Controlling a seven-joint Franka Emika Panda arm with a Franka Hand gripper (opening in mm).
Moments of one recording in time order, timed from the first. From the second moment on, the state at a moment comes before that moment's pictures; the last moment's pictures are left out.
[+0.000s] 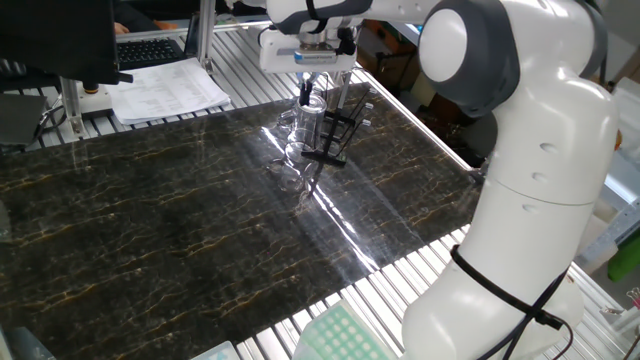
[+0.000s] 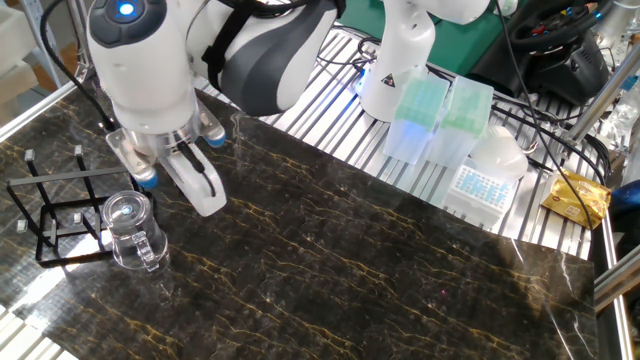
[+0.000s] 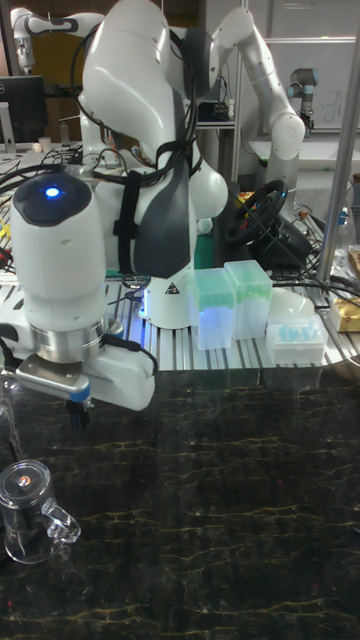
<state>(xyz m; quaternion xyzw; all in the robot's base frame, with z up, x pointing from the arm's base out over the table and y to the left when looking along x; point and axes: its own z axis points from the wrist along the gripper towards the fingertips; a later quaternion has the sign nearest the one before) 0.608 -0.121 0.250 -0.16 -0.98 0.05 0.05</state>
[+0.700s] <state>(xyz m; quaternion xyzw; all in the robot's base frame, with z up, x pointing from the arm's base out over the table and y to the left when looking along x) 0.617 -0.132 0.250 -0.20 -0.98 0.06 0.06</state>
